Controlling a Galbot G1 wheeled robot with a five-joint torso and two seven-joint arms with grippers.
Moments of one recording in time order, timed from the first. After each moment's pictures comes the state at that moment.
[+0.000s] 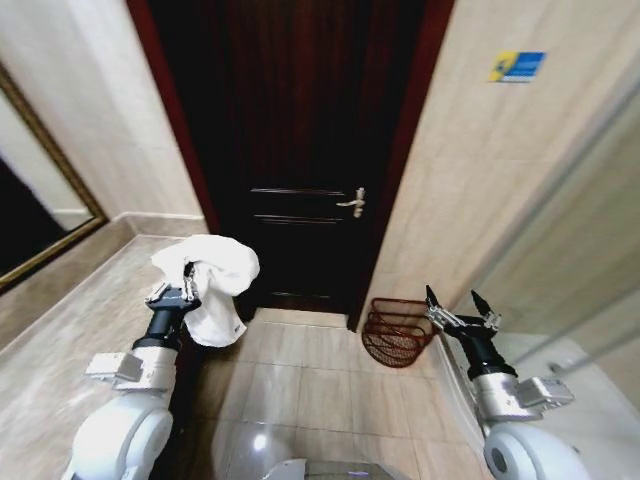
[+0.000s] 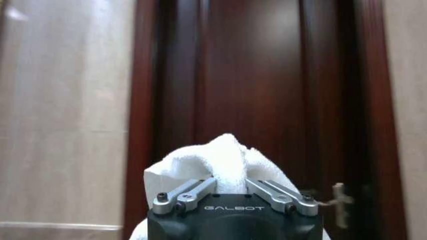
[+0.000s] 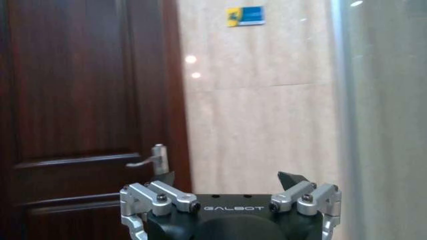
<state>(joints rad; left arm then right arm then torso) 1.69 -1.26 -0.80 -2.50 -0.38 0.08 -0.15 -1.72 1.47 0.77 2.46 0.33 -0.16 -0.04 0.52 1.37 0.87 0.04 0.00</state>
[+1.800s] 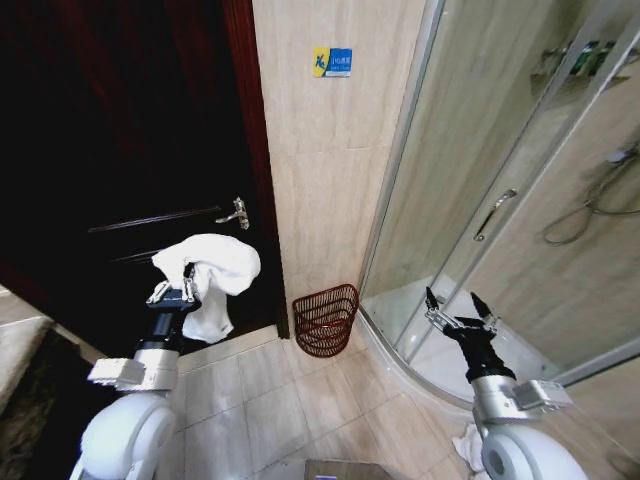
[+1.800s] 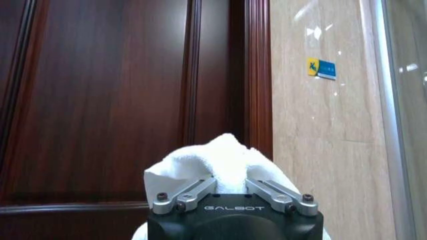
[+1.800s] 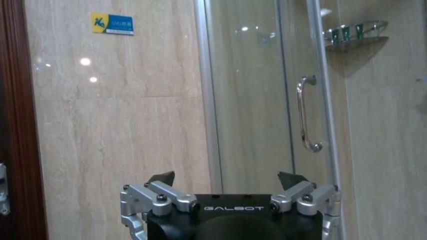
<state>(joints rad) 1.69 -1.29 -0.80 -2.44 -0.39 -0.03 -0.10 -1.72 1.50 0.76 2.46 0.31 -0.15 -0.03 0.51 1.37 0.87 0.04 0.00</state>
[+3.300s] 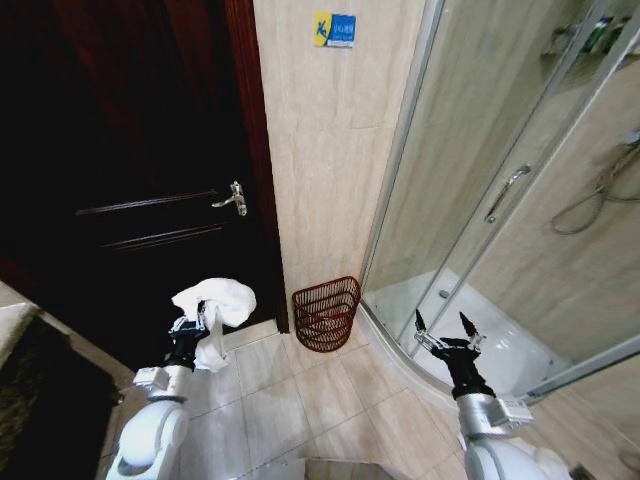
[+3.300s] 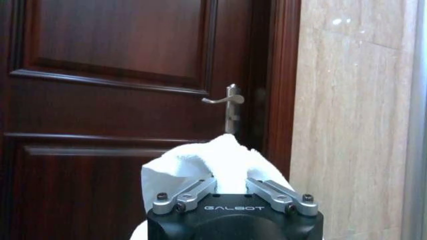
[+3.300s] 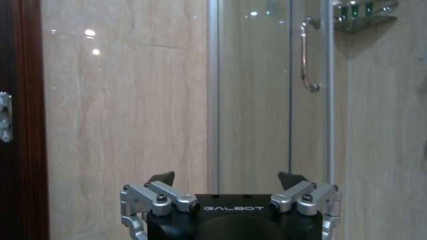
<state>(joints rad) 1.64 -1.32 -0.77 -2.11 -0.39 -0.10 0.02 -1.78 1.61 0.75 2.34 0.15 0.00 -0.14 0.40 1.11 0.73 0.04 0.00</state>
